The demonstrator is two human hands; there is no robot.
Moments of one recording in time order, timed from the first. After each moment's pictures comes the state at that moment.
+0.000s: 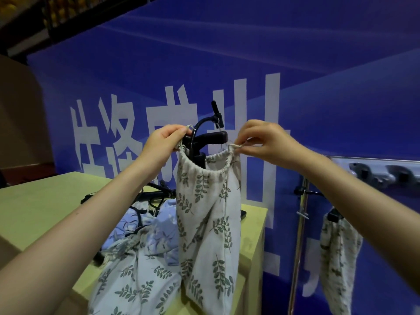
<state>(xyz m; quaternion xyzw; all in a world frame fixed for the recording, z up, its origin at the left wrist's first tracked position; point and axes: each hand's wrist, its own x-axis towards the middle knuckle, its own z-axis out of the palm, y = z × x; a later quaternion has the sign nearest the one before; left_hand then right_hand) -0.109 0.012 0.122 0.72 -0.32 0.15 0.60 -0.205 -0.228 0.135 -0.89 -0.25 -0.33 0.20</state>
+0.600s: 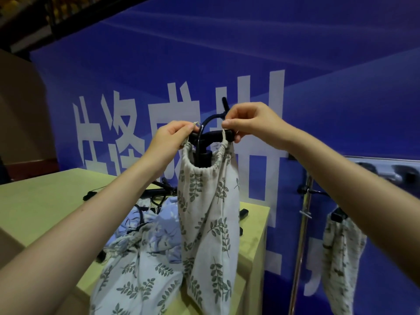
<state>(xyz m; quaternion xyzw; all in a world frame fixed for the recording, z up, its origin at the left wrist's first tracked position) -0.116 0.001 0.124 0.71 -0.33 0.17 0.60 -0.188 -0.204 0.166 -0.84 -0.25 -0.22 0.42</state>
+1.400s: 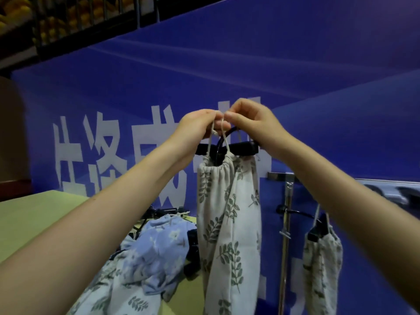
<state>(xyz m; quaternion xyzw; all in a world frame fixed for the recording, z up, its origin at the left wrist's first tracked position) -0.177 -0.069 0.189 0.64 -0.42 0.10 0.64 -0.221 -0.220 0.196 -0.80 -0.24 -0.39 0.40</state>
